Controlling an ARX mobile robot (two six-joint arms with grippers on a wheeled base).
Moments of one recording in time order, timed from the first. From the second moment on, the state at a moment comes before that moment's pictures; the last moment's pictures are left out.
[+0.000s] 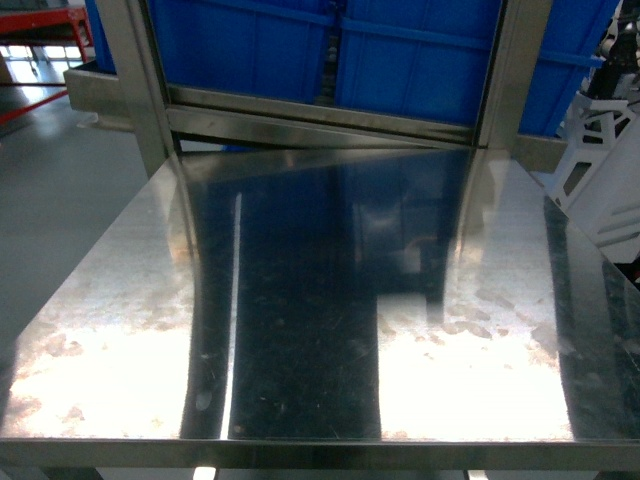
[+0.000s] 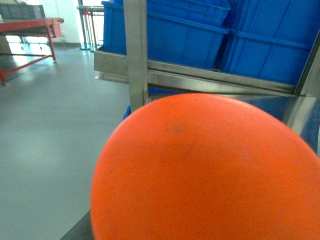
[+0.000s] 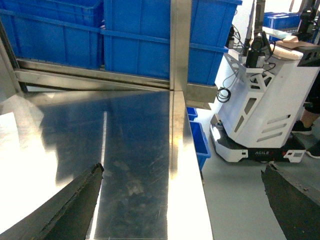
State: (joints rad) left arm 0.00 0.31 0.01 0.30 0.00 -0.02; right arm 0.00 0.00 0.01 -0.01 0.00 0.00
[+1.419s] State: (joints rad) left arm 0.00 0.01 0.01 -0.01 0.00 -0.02; right arm 0.00 0.00 0.01 -0.01 0.00 0.00
